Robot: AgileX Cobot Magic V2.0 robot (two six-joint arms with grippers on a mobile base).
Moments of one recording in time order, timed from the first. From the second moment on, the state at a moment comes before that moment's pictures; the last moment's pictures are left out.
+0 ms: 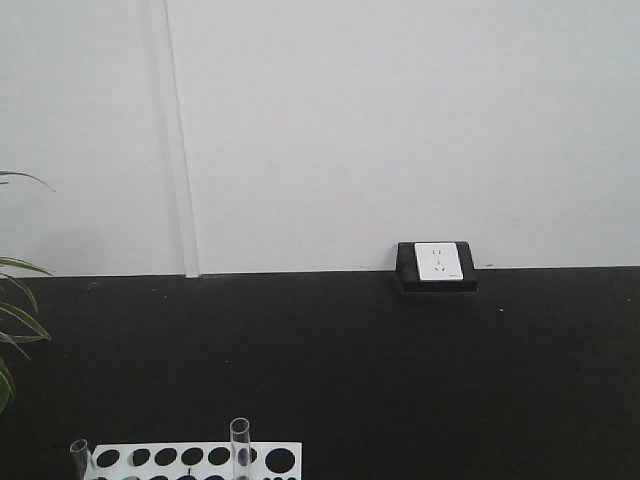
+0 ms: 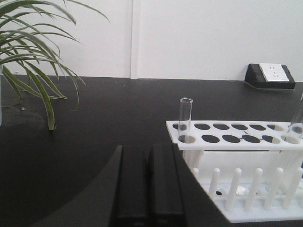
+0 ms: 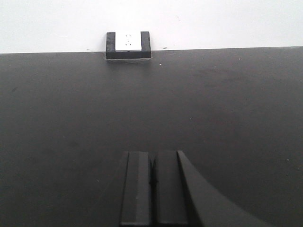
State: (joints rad) left arm -0.05 -0.01 0.03 -0.01 0.14 -0.16; right arm -0.01 -0.01 0.03 -0.12 0.25 0.11
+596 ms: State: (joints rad) left arm -0.05 -0.01 0.03 -0.01 0.14 -0.16; right arm -0.01 -0.01 0.03 -0.12 0.25 0.11
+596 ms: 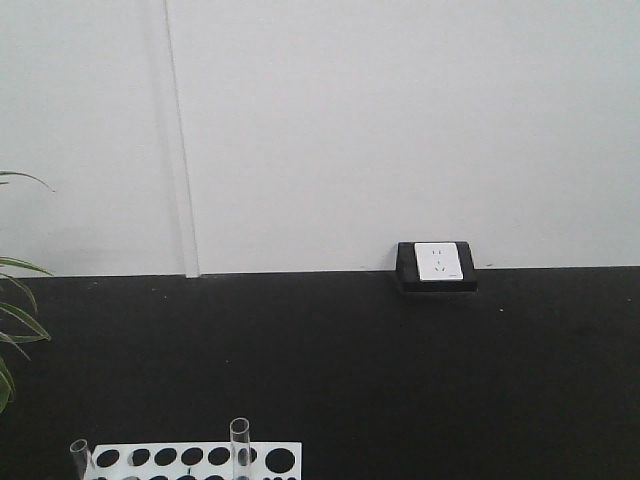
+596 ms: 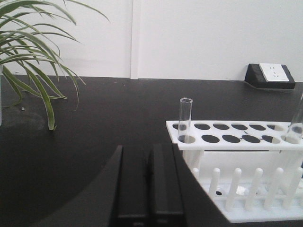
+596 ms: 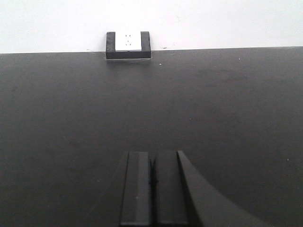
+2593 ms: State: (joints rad) left arm -0.05 0.55 -0.61 0.09 0.32 -0.07; right arm -0.01 0.50 -0.51 -0.21 0.36 0.17
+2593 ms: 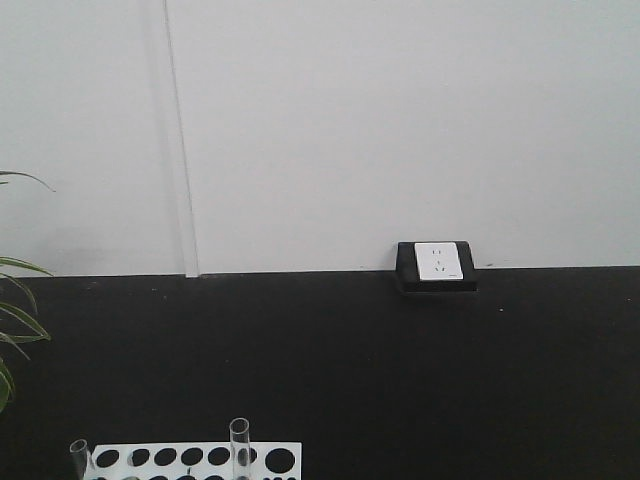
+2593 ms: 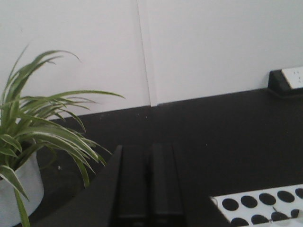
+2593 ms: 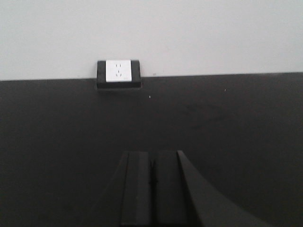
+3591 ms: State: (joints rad) left arm -0.08 1.08 -0.27 0.18 -0.32 -0.16; right arm -0.01 0.56 -0.51 -0.20 0.36 0.17
